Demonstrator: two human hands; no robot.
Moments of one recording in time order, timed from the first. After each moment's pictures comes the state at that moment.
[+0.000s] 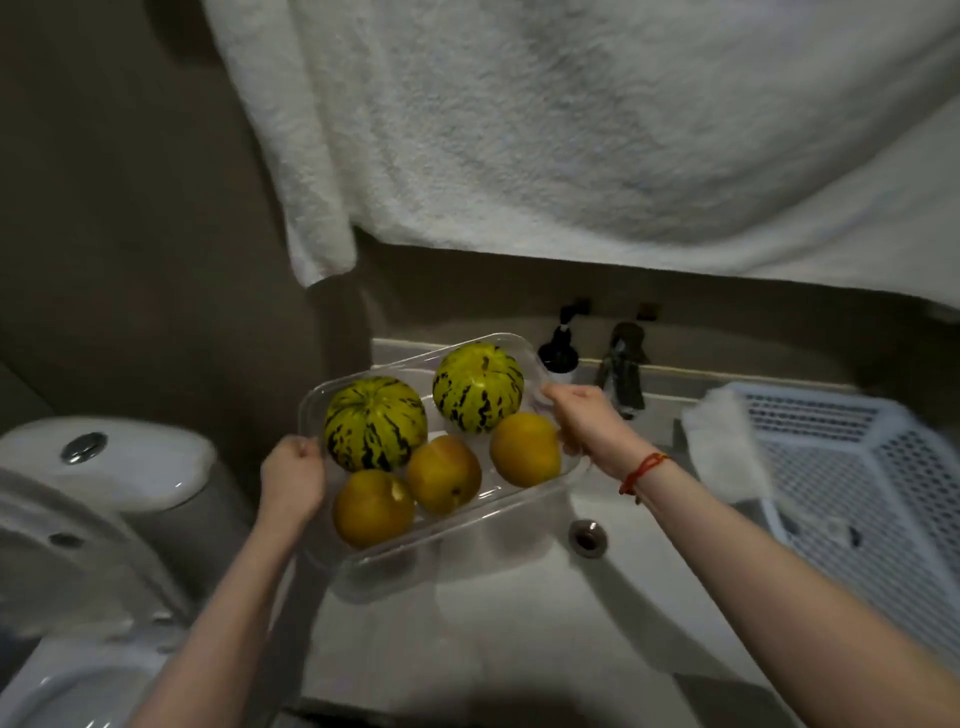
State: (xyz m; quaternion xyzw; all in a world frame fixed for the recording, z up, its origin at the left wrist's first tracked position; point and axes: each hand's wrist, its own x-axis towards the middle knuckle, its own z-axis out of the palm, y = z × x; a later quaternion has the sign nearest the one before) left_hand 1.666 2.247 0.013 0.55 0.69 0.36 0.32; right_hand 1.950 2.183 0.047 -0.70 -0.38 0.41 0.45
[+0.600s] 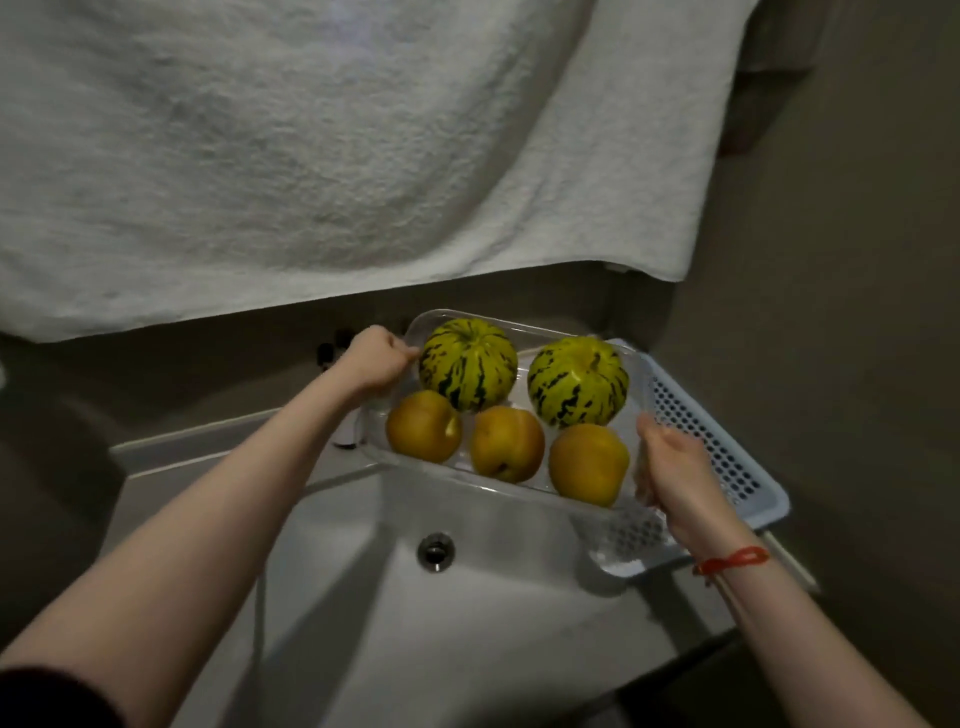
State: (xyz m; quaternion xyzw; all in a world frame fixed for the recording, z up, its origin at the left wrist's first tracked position) left_hand 1.973 2.234 0.124 0.85 0.34 0.11 0.38; right_hand 2.078 1.954 0.071 -0.78 -0.08 0.15 0.60
